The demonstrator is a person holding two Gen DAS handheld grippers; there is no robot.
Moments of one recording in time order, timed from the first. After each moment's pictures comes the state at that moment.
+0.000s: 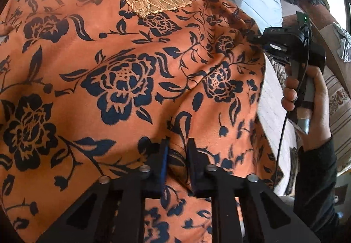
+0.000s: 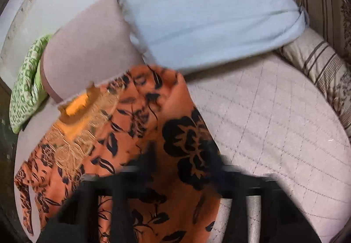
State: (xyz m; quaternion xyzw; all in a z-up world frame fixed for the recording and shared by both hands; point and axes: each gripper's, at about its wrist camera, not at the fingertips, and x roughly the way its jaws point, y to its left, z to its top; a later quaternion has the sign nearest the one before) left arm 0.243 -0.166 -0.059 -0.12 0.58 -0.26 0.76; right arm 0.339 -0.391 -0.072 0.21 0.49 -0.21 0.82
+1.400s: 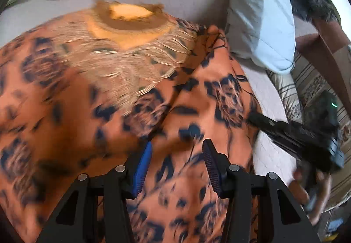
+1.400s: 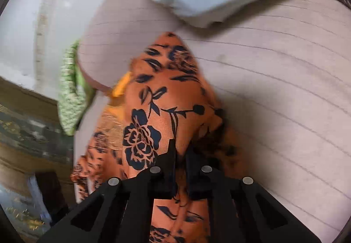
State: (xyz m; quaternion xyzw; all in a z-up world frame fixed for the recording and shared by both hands) left arm 0.362 -0.204 -0.053 -0.09 0.58 -0.26 0.77; right arm 0.337 -0.381 -0.102 0.37 0.51 -0.08 0.77
